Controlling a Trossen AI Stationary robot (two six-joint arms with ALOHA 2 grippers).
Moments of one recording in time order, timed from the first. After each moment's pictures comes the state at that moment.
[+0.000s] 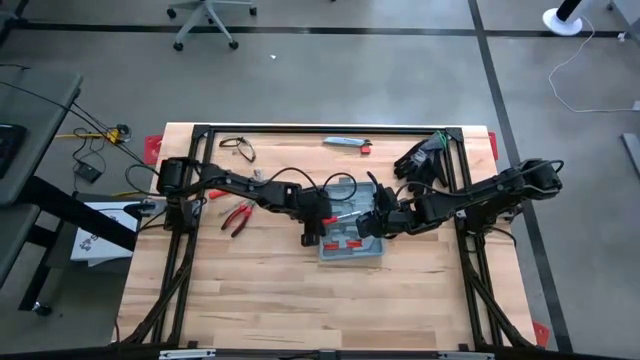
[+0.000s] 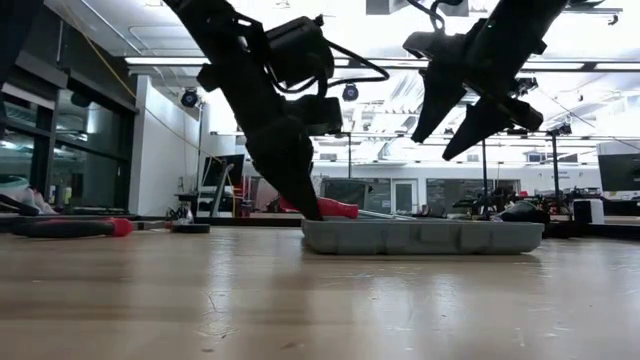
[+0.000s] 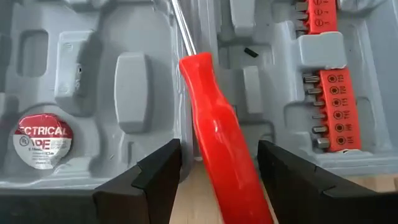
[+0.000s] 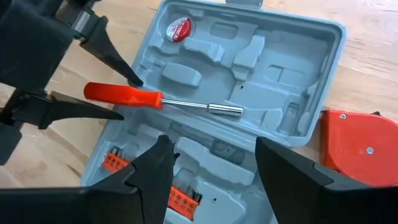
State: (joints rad) left arm 0.02 1.89 1.13 -0.27 0.01 0.00; right arm 0.22 1.45 0.93 -0.57 0.46 1.25
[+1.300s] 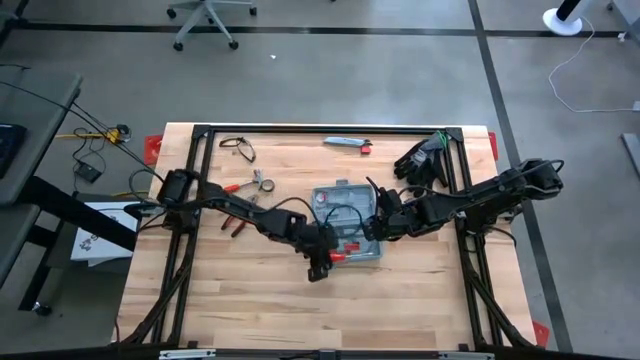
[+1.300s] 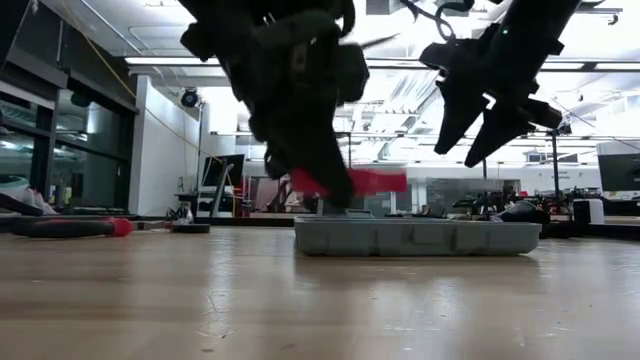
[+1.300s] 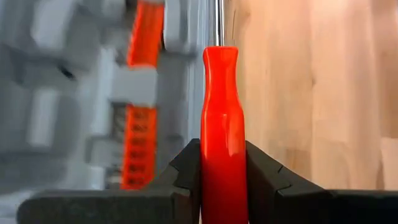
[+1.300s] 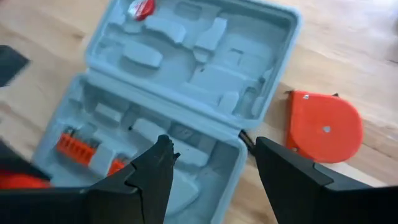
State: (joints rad) left arm -0.20 1.94 1.22 -0.22 0.09 -0.43; right arm 0.24 1.44 0.93 -0.70 0.44 1.24
